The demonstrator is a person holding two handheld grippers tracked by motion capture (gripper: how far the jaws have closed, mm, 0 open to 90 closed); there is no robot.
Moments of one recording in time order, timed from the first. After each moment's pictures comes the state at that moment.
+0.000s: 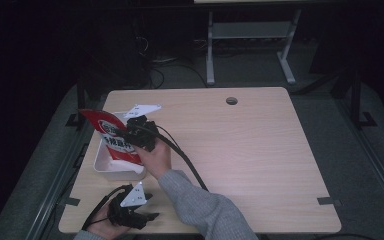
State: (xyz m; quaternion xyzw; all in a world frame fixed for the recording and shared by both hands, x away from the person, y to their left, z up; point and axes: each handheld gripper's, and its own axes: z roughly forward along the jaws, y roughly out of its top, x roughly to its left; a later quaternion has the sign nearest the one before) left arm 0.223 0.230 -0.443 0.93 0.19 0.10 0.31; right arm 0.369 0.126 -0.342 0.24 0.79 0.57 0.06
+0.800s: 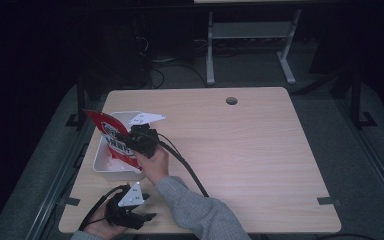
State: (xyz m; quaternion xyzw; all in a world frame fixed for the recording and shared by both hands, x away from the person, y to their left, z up) left arm 0.223 0.236 -0.444 0.93 0.19 0.10 0.31; right arm 0.369 0.128 -0.374 0.26 0.76 0.60 0.04
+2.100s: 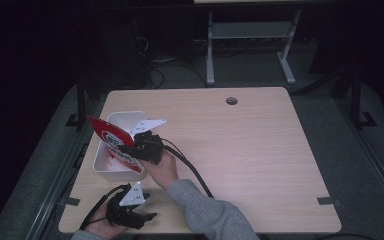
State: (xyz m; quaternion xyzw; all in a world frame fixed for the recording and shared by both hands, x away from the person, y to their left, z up) left arm 0.225 0.235 -0.445 0.93 0.19 0.10 0.30; right arm 0.358 0.116 -0.382 0.20 0.80 0.56 0.01
